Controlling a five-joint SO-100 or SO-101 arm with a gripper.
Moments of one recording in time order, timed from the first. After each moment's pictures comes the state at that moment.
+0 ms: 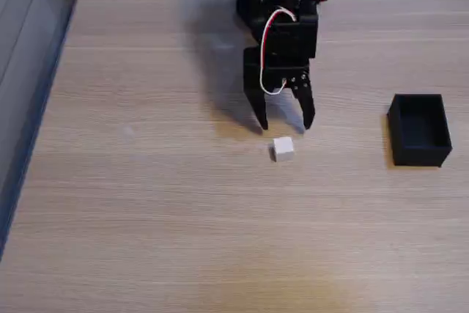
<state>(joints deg) 3.7 113.7 135.8 43.2 -90.2</state>
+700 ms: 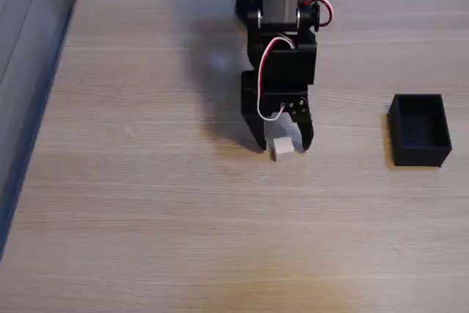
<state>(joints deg) 4.0 99.1 123.6 42.5 -90.2</state>
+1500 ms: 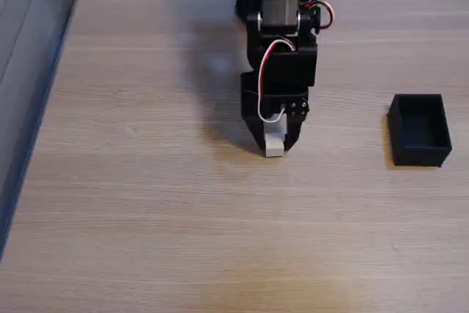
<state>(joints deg) 3.3 99.8 120.8 46.2 -91.6</state>
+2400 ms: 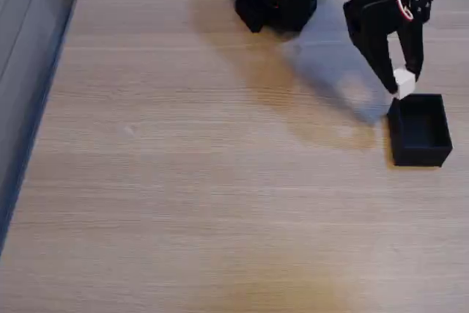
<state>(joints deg) -30.4 125.3 120.8 52.8 -88.0</state>
